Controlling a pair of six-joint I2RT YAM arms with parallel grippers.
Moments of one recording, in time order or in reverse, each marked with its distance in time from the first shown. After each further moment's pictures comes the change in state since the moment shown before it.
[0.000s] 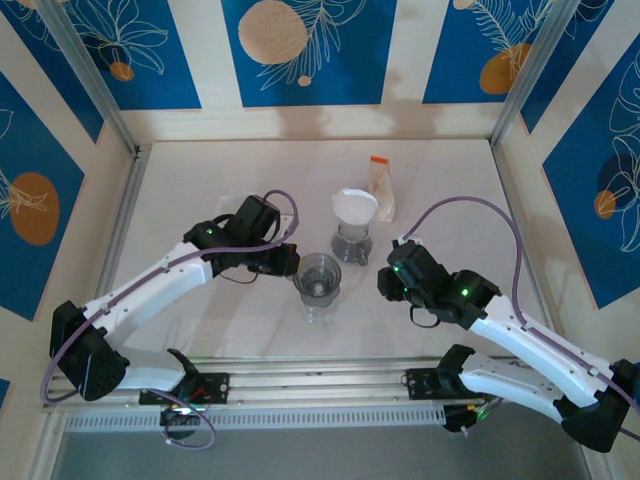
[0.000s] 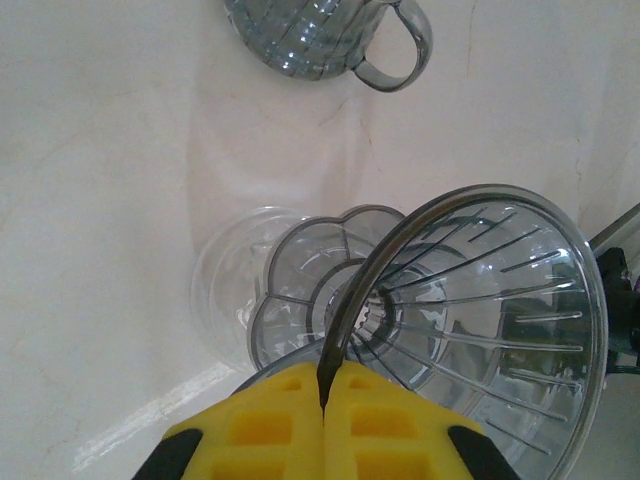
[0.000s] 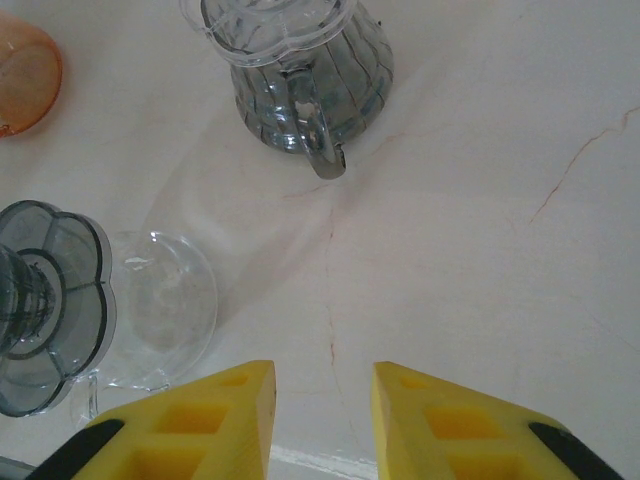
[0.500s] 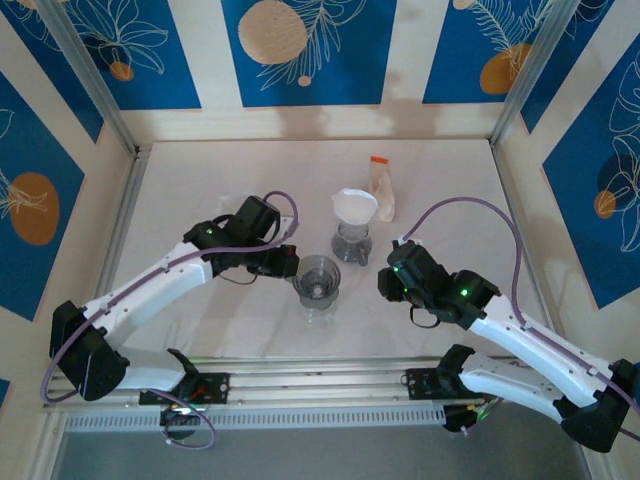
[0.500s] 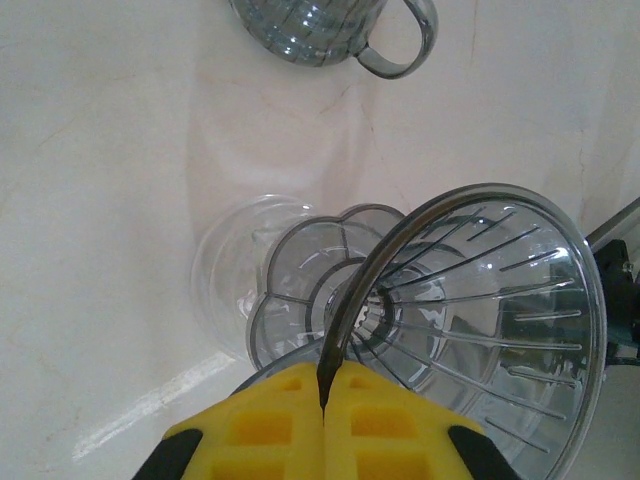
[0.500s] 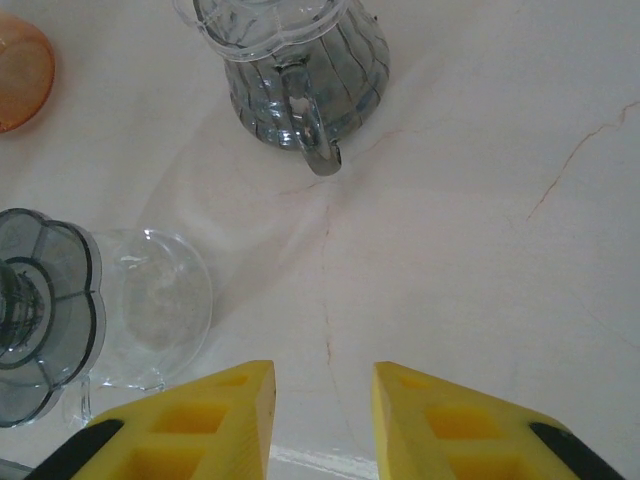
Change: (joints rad) left arm 0.000 0.000 -0.001 -0.015 0.010 0.000; right arm -0.003 0.000 -0.007 0.000 0.000 0.000
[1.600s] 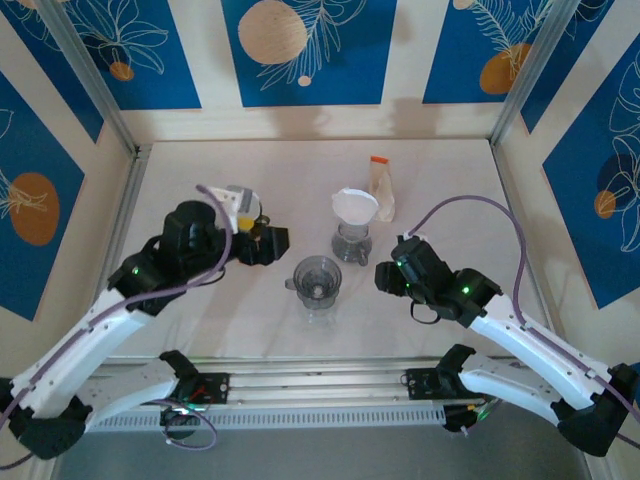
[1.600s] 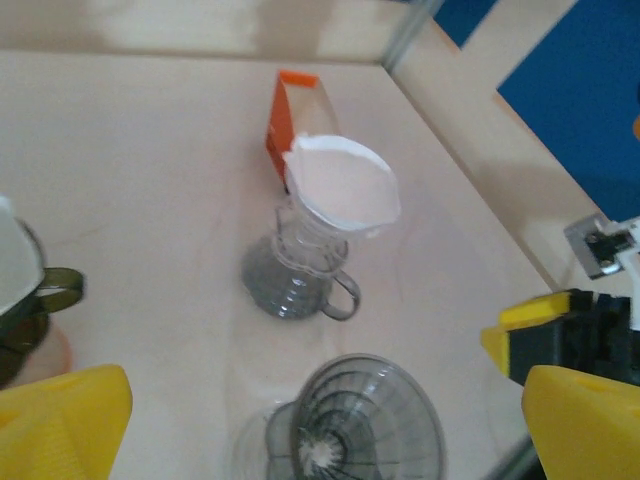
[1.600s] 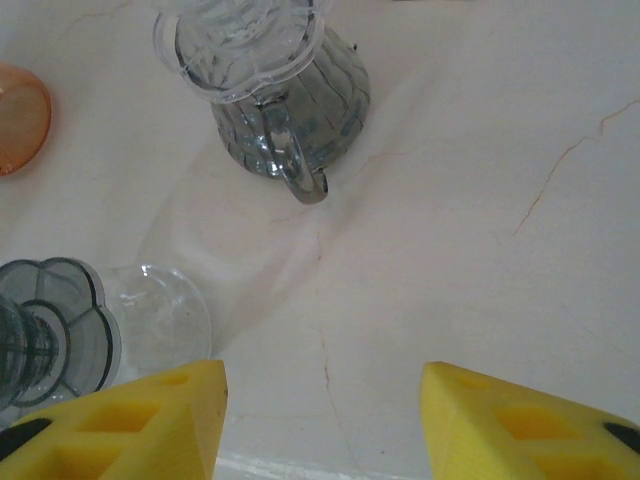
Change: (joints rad) left arm 0.003 -0.419 -0.074 0.231 -0.277 0.046; right arm -0.058 0.000 0.000 0.032 -0.002 0.011
